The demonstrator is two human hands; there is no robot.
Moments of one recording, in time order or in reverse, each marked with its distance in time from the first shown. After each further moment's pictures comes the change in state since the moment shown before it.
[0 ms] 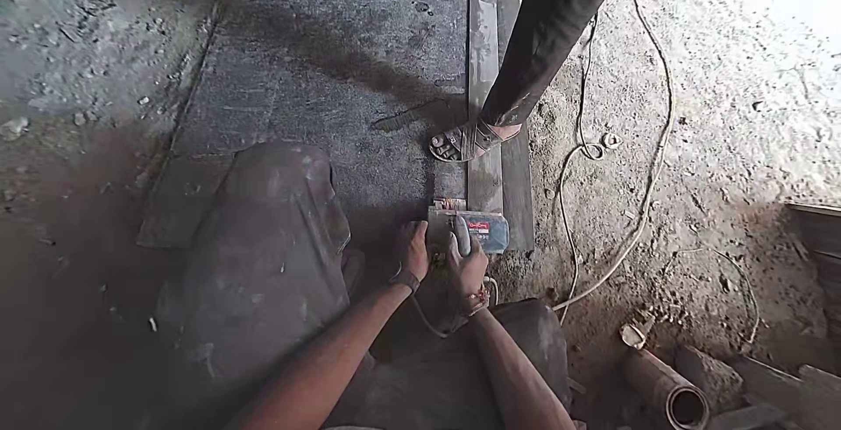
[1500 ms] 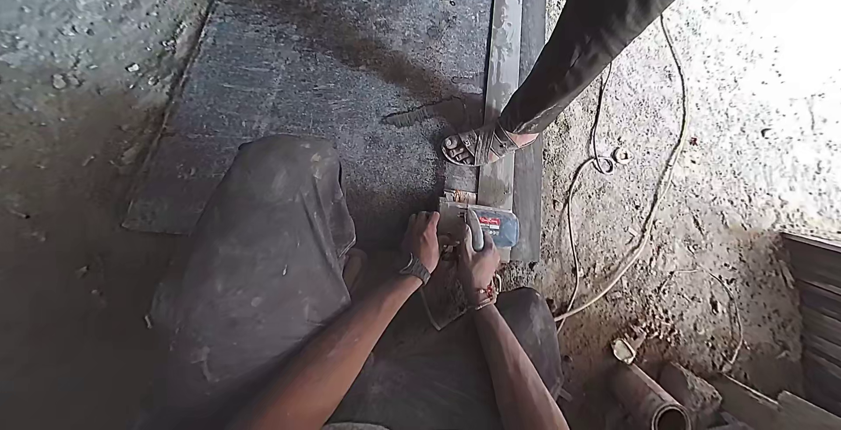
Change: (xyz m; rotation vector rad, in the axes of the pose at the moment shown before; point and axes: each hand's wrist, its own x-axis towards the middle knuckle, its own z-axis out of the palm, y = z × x) left_hand 0.031 0.008 -0.019 -0.028 -0.033 -0.005; right_hand 0.026 -0.021 0.011 -0.098 0.095 -0.026
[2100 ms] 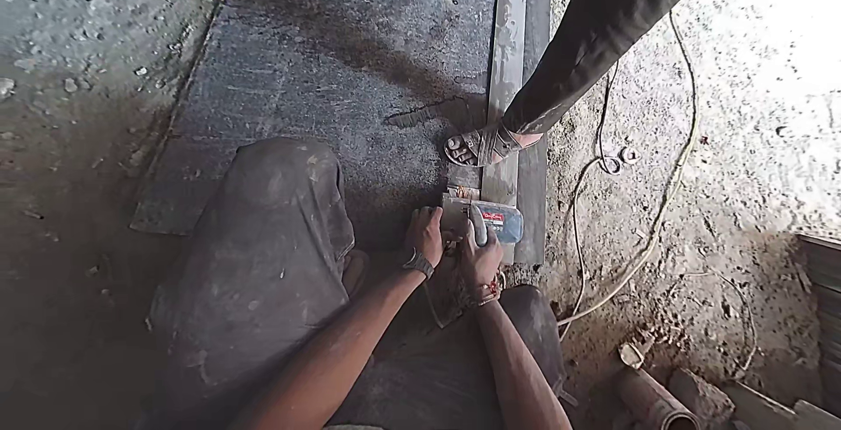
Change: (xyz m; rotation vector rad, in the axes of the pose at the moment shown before) left_hand 0.012 0.005 -0.007 0.005 0.000 -0.020; right_hand 0.010 -0.009 0.001 -0.005 -0.006 -0.011
